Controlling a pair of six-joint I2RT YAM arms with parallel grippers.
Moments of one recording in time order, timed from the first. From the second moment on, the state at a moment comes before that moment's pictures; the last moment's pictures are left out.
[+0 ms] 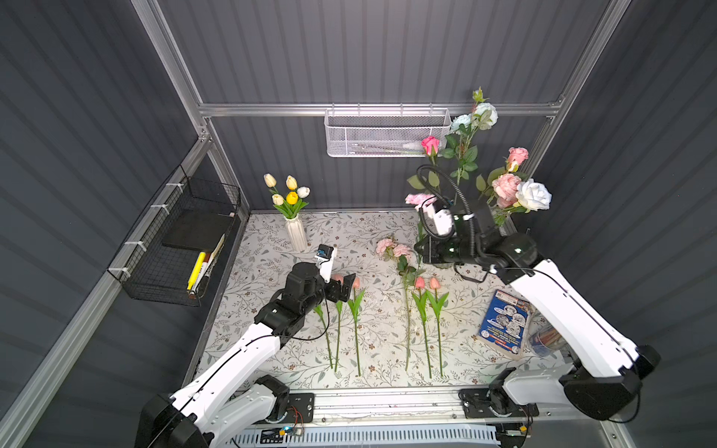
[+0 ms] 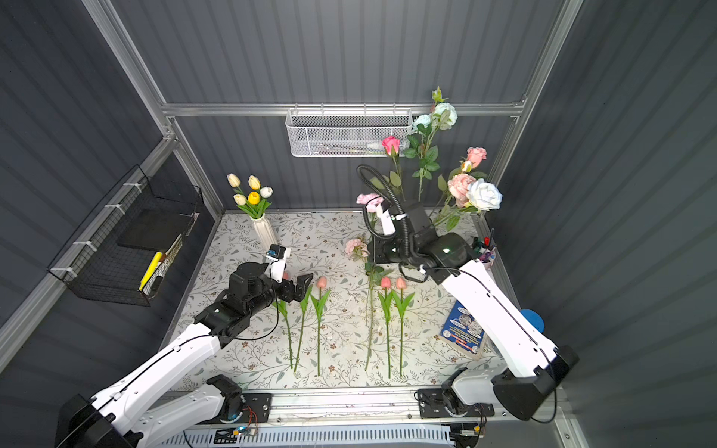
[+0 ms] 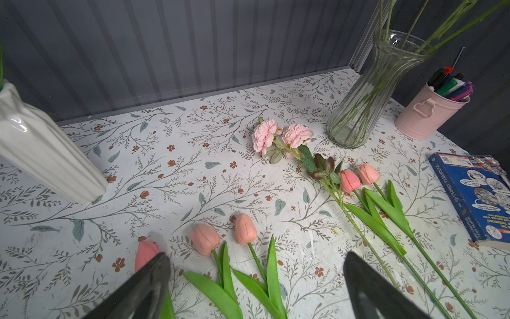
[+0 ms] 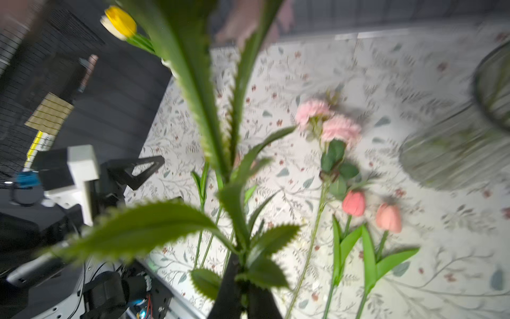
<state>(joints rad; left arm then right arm) -0.56 0.99 0.71 -0.14 0.00 -0.10 0.63 1.38 1.57 -0.93 -0.14 0.50</state>
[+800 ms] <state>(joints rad) -0.58 1.00 0.71 -0.14 0.01 -0.10 0.62 2.02 1.63 -0.93 -0.15 0.64</state>
